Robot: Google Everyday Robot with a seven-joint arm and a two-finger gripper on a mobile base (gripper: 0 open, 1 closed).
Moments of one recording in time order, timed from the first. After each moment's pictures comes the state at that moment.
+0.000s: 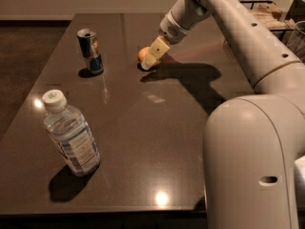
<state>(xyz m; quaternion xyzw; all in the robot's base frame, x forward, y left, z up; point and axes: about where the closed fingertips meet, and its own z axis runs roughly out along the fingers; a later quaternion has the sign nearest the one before) 0.740 -0.032 0.870 -0.54 0.78 0.17 0.26</state>
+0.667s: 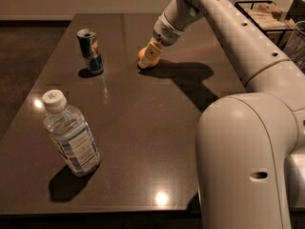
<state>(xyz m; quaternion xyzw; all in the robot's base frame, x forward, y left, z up) 0.736 -0.015 0.863 -0.56 0.77 0.18 0.24</state>
